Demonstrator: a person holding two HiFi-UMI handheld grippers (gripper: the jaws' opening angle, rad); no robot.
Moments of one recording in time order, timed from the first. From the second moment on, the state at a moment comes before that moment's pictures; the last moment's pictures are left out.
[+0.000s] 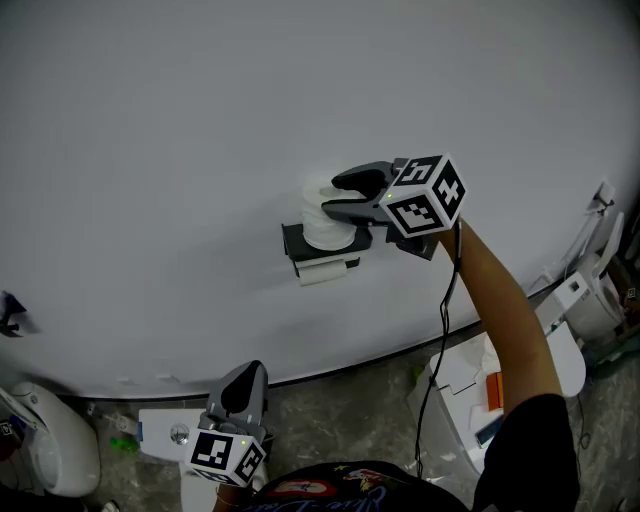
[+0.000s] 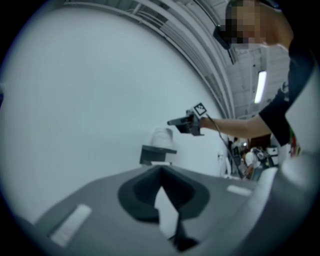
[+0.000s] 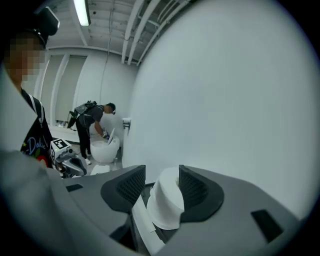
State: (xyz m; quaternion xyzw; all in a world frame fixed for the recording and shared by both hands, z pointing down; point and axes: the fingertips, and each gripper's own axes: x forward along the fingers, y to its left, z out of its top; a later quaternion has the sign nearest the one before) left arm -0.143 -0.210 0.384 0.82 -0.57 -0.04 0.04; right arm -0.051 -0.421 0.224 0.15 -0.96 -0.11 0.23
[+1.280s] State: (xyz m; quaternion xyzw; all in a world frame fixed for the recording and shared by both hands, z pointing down) left arm -0.154 -0.211 0.390 0.81 -0.57 -0.05 0.06; right arm -0.033 -0.439 0.257 0.20 -0.94 -0.10 0.27
